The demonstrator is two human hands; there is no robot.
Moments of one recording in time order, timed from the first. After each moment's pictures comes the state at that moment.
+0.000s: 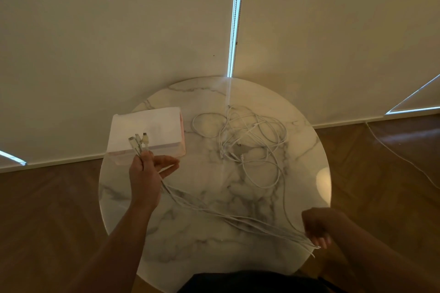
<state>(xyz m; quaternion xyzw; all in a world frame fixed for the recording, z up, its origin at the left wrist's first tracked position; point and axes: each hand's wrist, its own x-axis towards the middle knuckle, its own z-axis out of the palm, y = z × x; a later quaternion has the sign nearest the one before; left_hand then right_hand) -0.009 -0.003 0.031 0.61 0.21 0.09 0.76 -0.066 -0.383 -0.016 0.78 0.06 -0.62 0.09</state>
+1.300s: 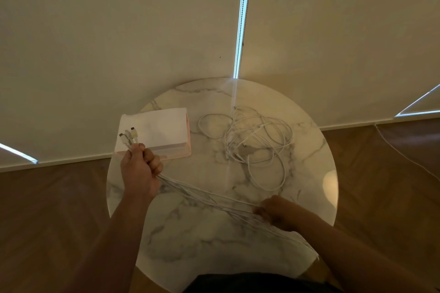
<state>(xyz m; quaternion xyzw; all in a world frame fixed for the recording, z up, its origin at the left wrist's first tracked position) 0.007 0.022 0.044 0.49 0.23 0.10 0.83 -0.053 -0.298 -0.016 0.89 0.17 -0.40 -0.08</state>
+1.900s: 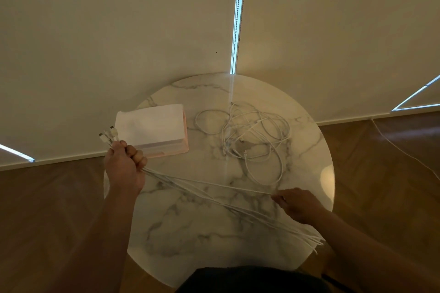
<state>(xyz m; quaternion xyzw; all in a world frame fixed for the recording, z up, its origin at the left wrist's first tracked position) 0.018 0.049 0.034 0.47 0.30 0.12 0.82 -0.062 -0.353 -0.032 0.95 0.04 -0.29 -0.08</state>
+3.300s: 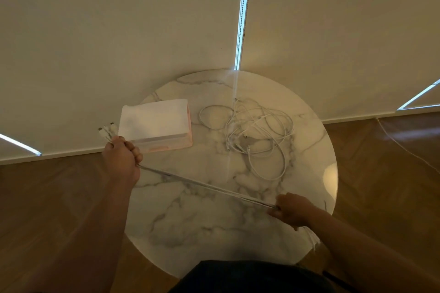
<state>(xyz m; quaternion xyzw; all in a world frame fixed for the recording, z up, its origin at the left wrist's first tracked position) 0.018 0.062 0.033 0.52 0.35 0.14 0.77 -0.073 -0.331 -0.039 0.90 0.06 -0.42 -0.07</state>
